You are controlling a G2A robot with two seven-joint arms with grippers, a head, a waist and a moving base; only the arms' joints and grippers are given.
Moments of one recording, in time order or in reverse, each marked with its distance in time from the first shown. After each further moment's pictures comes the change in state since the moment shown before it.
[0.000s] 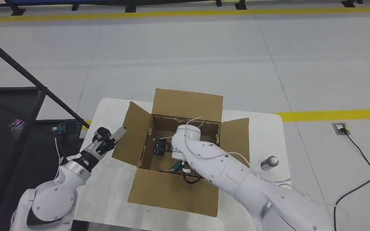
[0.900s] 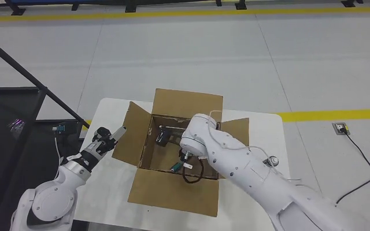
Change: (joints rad) left arm 0.000 0.000 0.000 0.000 0.000 0.000 0.000; right arm -0.038 0.153 0.188 -0.296 0.230 0.165 0.238
